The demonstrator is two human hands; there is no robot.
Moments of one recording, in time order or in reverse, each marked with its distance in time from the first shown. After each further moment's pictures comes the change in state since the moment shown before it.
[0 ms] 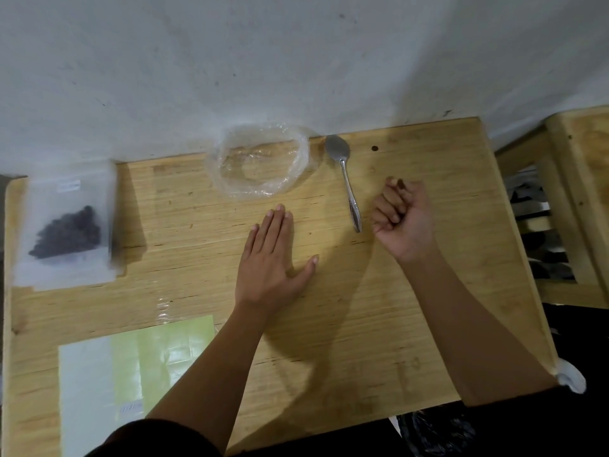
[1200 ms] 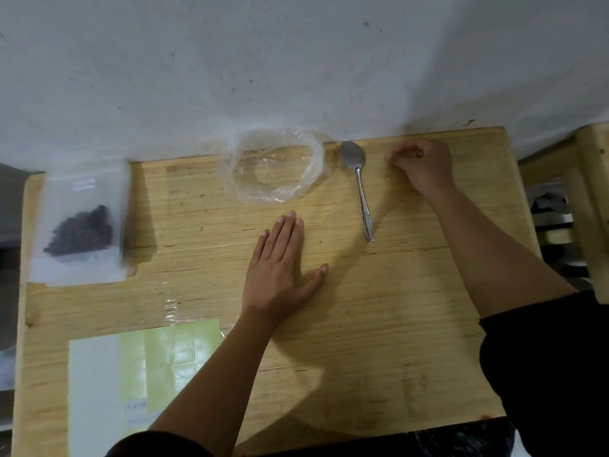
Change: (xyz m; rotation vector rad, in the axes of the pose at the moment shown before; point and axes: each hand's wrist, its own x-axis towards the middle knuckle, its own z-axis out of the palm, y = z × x) left_hand 0.002 -0.001 -0.001 -0.026 -0.019 0.000; right_hand 0.082 -0.053 0.015 -1.435 0.350 -0.343
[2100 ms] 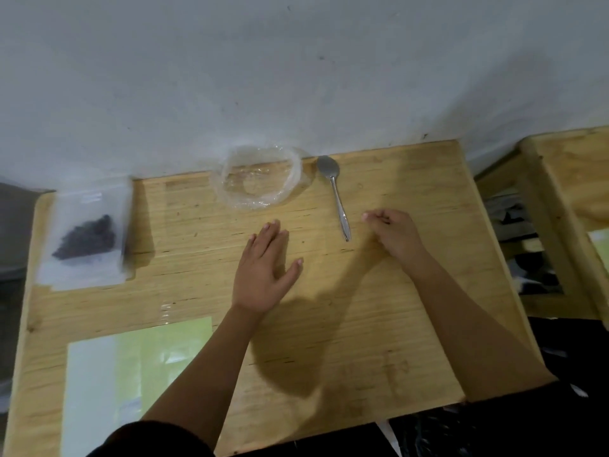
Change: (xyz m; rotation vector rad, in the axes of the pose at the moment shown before) left_hand -0.006 -0.008 0.010 -0.262 0.228 0.072; right_hand -0.105 0.030 -0.007 0.168 -0.115 0.103
